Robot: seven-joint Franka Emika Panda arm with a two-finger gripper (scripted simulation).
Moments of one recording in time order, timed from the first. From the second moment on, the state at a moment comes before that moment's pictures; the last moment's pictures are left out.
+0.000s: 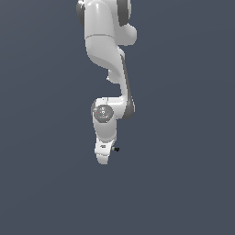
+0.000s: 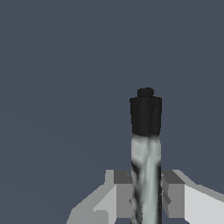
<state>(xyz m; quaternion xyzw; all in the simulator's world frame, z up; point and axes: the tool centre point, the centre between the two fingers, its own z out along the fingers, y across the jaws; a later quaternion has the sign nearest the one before) 0.036 -0.048 0.011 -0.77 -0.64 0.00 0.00</state>
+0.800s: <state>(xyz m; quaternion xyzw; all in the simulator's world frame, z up) 0.031 0.101 0.061 -0.77 -0.64 0.00 0.00</state>
